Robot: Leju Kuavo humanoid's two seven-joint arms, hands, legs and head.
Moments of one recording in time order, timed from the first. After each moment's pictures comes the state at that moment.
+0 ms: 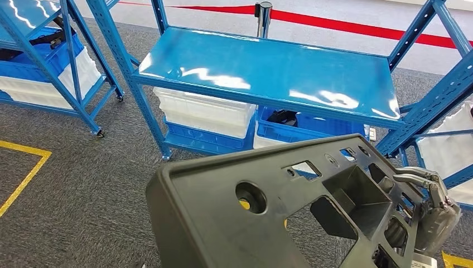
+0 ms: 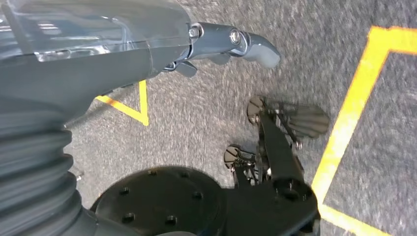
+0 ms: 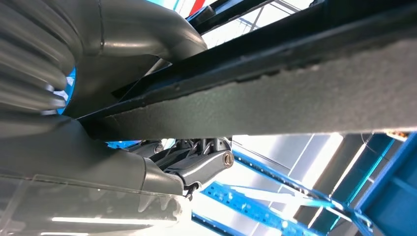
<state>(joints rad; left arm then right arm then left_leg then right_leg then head) -0.08 -0.13 1.12 -0.19 -0.91 0.00 -0.29 0.07 -0.13 0.20 -1.99 0.39 -0.65 -0.42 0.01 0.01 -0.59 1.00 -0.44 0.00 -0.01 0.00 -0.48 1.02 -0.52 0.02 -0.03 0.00</state>
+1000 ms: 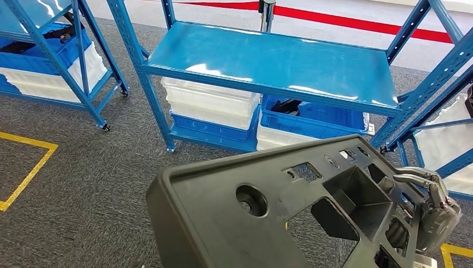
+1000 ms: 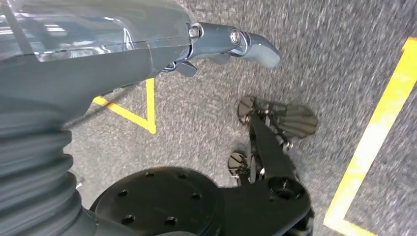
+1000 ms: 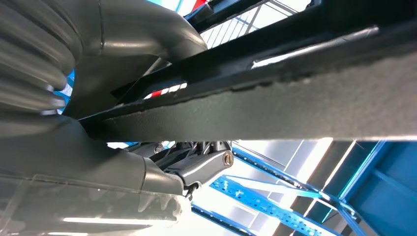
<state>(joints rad) -0.07 -0.13 1.12 -0.19 -0.90 0.00 -0.30 0.07 -0.13 0.20 -1.99 0.39 -0.65 -0.42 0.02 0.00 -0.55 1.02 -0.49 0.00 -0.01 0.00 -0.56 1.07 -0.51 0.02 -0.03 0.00</state>
